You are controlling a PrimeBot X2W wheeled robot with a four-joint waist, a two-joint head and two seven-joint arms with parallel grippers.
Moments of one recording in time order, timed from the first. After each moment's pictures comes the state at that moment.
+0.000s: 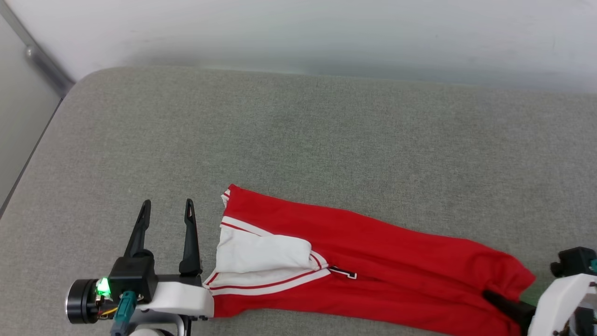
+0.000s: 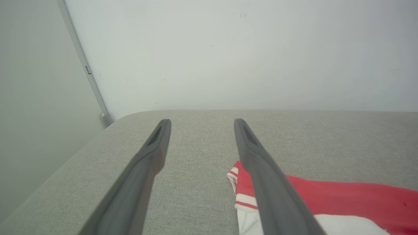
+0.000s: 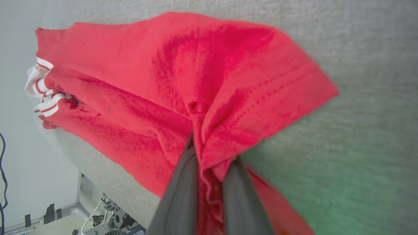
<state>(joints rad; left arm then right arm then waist) -0.05 0.19 -0.19 0.01 -0.18 0.21 -0.26 -0.08 -0.54 0.27 0.31 1.07 0.13 0.48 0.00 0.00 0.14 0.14</state>
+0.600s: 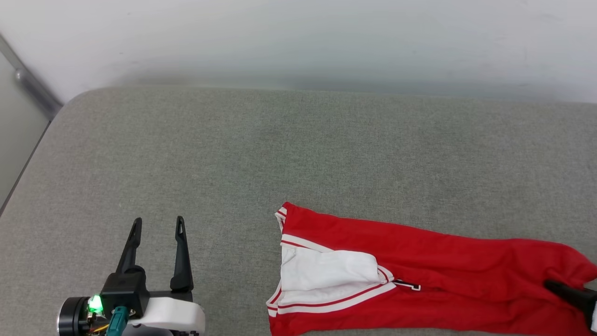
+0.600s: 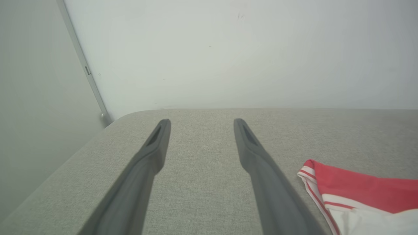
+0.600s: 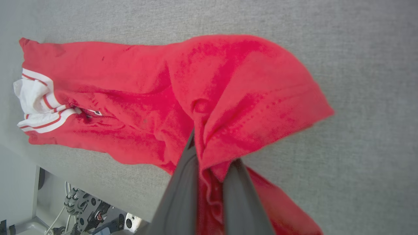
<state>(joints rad) 0.02 0.11 -0.06 0.01 -0.08 0.12 -0.26 -0.08 -0.76 0.22 0.27 1.13 0.13 0.57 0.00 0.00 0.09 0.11</state>
